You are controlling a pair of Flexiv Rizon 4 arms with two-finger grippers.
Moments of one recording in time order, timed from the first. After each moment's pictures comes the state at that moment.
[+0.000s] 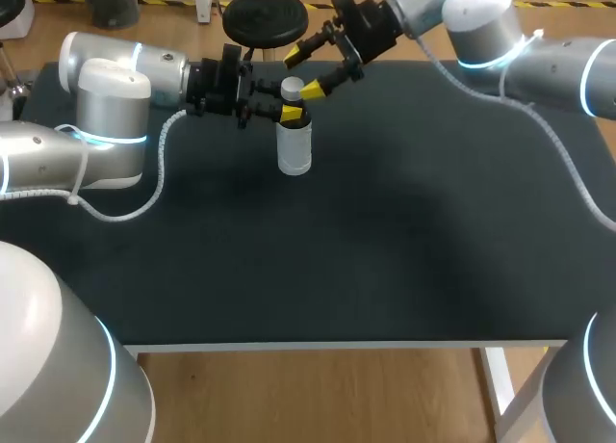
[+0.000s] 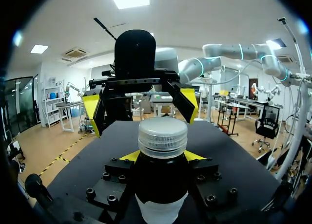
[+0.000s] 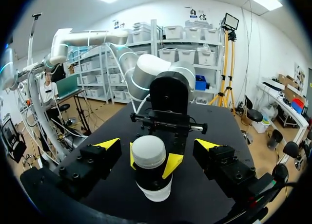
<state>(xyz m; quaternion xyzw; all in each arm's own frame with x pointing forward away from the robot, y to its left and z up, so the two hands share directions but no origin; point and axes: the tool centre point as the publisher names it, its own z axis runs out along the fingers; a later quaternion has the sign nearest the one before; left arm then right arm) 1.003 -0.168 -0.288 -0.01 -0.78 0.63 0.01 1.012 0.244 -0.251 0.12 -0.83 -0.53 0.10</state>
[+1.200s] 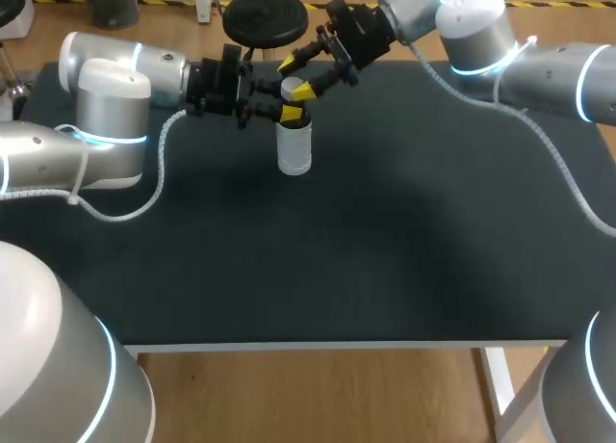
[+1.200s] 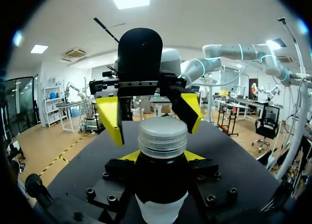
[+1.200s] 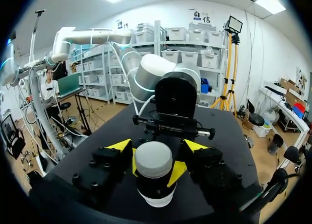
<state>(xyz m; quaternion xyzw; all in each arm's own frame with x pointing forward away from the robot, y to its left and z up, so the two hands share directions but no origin) 1.003 -0.168 -0.288 -0.01 -0.78 0.63 0.01 1.003 0.255 -0.252 0.13 -0.83 -0.54 0.10</state>
